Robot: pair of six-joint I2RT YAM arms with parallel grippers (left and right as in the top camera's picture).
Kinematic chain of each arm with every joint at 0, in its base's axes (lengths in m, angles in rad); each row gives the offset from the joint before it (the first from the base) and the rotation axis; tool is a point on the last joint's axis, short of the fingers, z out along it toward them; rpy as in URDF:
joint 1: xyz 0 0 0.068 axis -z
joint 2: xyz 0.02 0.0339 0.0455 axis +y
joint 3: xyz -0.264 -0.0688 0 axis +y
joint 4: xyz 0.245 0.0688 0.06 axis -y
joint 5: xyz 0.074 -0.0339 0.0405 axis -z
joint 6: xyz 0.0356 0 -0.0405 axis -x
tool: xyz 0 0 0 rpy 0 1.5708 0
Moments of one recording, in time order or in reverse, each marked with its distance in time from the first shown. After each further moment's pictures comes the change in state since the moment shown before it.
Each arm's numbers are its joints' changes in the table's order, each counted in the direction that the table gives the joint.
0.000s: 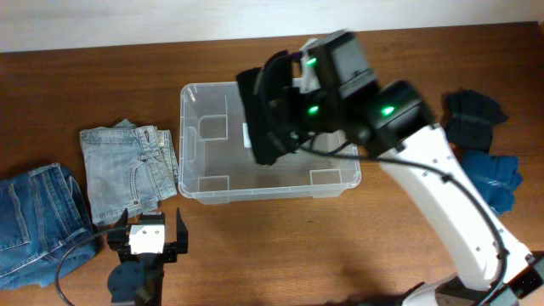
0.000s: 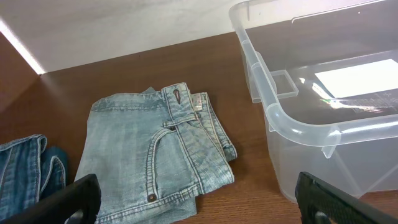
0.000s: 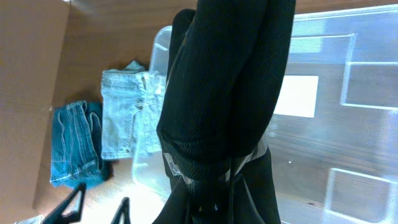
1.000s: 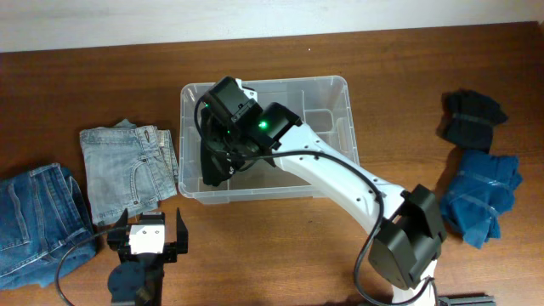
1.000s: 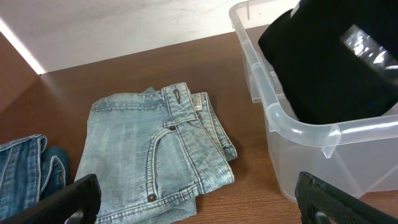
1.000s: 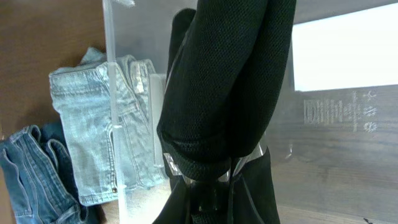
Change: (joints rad) left arm 0.000 0.000 0.000 0.000 0.000 0.000; right arm -0.216 0.369 0.000 0.227 0.152 -0.336
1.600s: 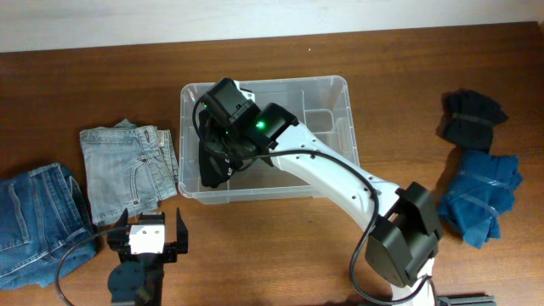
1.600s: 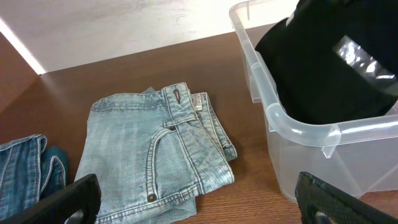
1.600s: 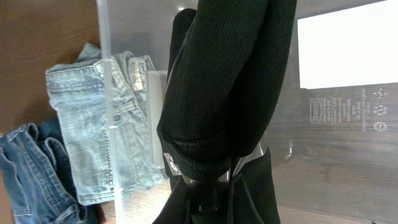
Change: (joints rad) left arm 0.000 0.000 0.000 0.000 0.000 0.000; right arm 0.000 0.021 0.000 0.011 -0.017 0.000
